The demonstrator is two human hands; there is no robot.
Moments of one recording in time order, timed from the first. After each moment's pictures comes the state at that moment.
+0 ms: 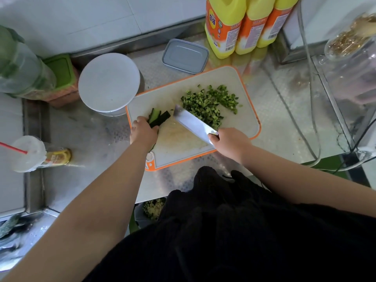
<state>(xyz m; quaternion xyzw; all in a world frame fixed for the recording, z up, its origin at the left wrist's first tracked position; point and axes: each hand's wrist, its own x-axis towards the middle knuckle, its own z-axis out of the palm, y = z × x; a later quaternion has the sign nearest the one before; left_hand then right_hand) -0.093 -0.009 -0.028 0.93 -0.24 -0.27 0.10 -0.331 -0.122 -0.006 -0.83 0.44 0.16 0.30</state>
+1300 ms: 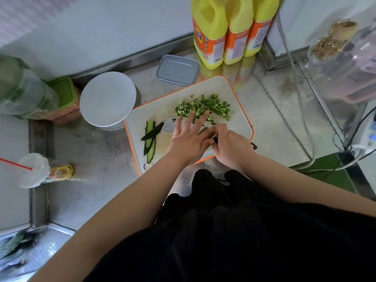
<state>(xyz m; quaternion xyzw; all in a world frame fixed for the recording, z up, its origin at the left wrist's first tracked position) -0.208 -0.048 0.011 0.72 -0.68 -0.11 -0.06 -0.357 -0.115 0.015 -0.89 0.39 0.00 0.22</state>
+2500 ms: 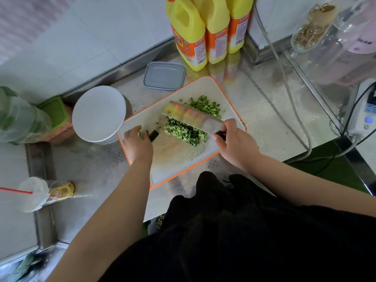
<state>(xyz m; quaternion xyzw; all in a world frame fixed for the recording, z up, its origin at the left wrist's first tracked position) -0.123 -0.034 -0.003 0.93 -0.24 -0.15 0.22 -0.382 -0.124 0.014 -0.84 0.47 -0.13 0.25</state>
